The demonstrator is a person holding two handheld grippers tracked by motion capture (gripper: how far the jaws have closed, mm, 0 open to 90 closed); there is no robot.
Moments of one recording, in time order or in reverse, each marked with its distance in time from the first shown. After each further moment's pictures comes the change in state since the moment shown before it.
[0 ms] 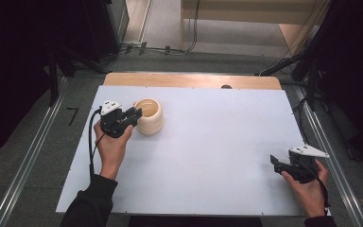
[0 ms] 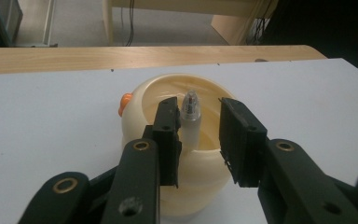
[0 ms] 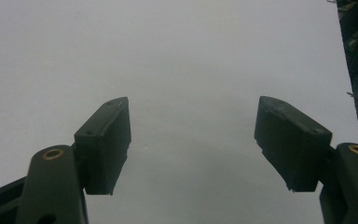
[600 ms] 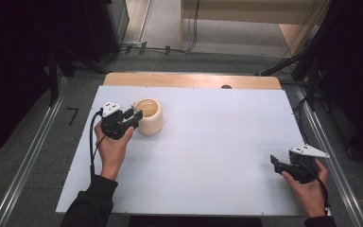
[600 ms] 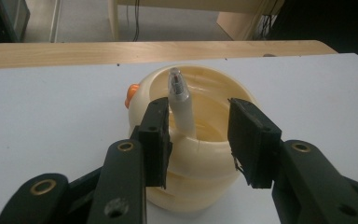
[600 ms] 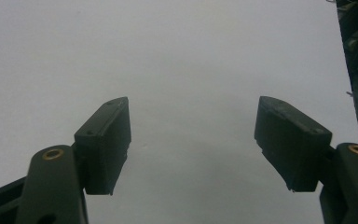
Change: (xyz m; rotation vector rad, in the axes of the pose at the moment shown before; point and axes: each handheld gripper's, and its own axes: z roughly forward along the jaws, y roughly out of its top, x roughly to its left) left arm 0.002 -0.007 0.004 0.007 0.024 0.009; right arm 0.000 0.000 0.000 0.002 -0.003 0.002
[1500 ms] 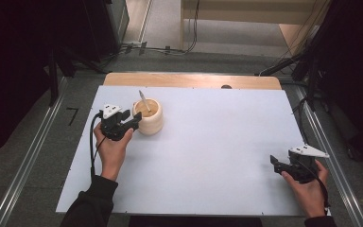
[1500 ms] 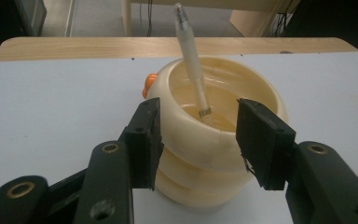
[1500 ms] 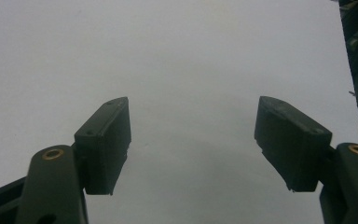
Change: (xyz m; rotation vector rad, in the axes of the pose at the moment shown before) left arm 0.004 -0.007 0.002 0.003 0.054 -0.005; right arm 0.000 0.000 0.001 0.001 0.005 -0.001
